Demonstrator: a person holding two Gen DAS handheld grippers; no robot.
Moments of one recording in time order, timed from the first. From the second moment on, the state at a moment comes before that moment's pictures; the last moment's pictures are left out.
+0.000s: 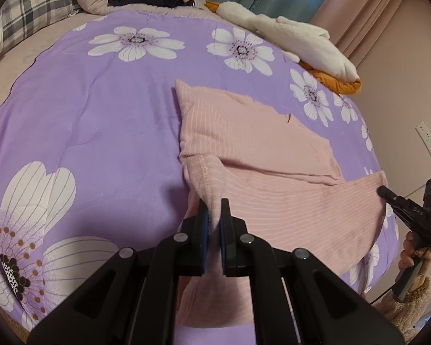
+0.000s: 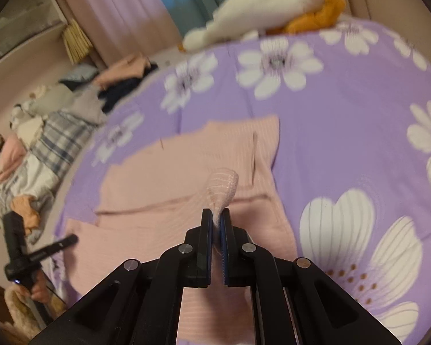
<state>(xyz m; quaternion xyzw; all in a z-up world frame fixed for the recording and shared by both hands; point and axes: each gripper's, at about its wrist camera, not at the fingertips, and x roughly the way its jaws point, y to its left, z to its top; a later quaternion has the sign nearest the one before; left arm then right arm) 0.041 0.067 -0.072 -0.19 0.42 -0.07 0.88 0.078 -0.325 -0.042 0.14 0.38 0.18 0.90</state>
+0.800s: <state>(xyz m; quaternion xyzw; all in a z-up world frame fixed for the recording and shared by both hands) 0.110 0.079 -0.008 -0.20 0.35 -0.06 0.91 0.141 -0.318 0.001 0.14 0.32 0.15 0.93</state>
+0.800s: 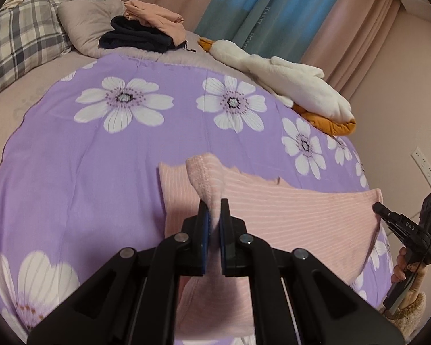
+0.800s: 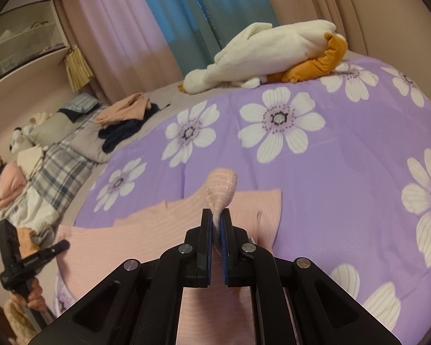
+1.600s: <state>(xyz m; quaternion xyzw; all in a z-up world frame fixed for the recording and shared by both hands) 0.245 0.085 -0.094 -0.16 0.45 -0.01 0.88 0.275 -0.299 -0.098 0.10 0.45 0.06 0.89</state>
